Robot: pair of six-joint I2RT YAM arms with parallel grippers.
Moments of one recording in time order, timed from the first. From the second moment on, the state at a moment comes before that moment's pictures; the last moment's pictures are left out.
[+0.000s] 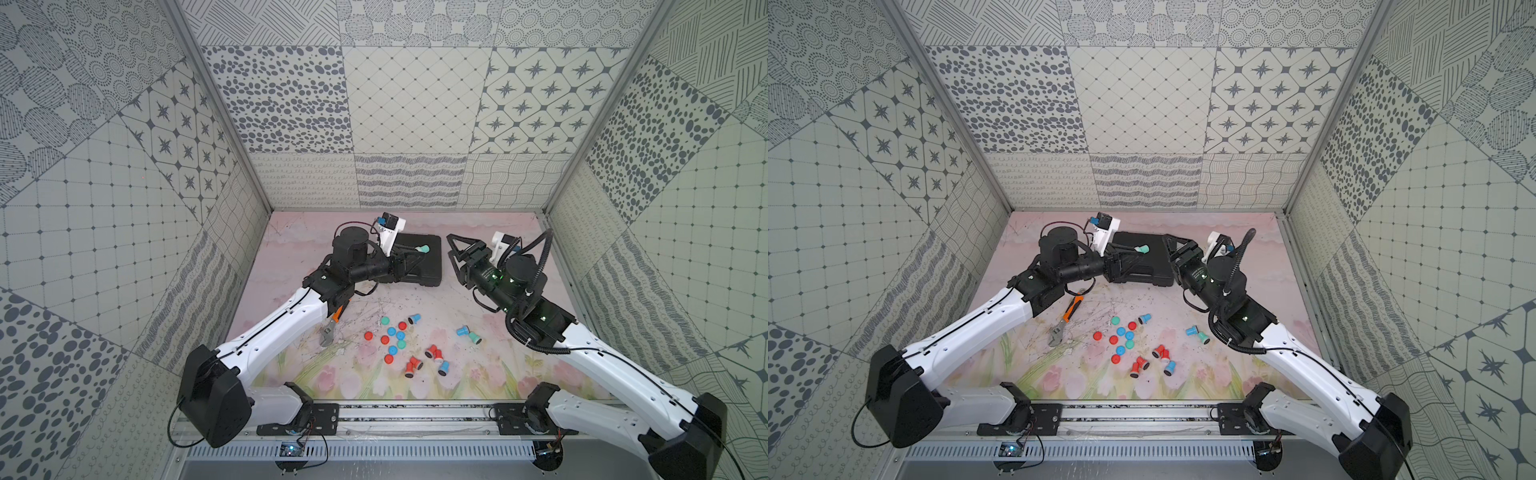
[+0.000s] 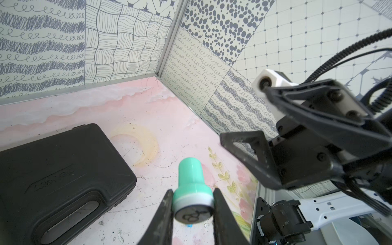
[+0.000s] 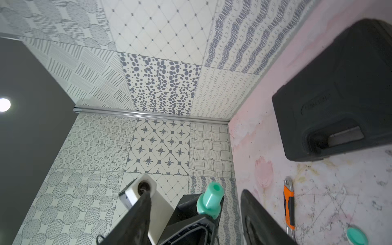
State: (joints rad) left arm -0.60 1.30 1.07 0.02 0.55 -0.36; right arm 0.67 0.98 0.87 0.13 0.08 1.32
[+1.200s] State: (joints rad) left arm -0.45 1.25 0.90 0.82 1.24 -1.51; right arm 0.62 1.04 1.12 -0.13 -0.74 -0.28
